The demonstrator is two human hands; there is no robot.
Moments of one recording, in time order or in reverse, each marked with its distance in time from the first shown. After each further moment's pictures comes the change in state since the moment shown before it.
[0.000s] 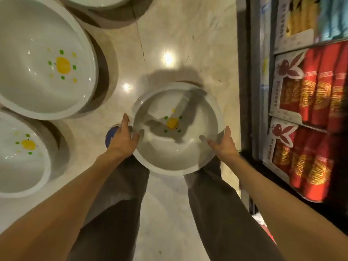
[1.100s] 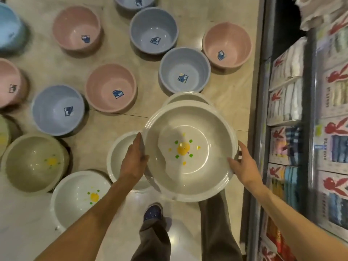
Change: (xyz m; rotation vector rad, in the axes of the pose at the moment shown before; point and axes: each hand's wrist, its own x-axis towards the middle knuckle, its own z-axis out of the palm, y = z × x) left_hand -0.123 0.113 -0.393 -0.351 0.524 0.152; right_hand -0.196 -0.475 -0.107 -0.198 0.084 -0.710
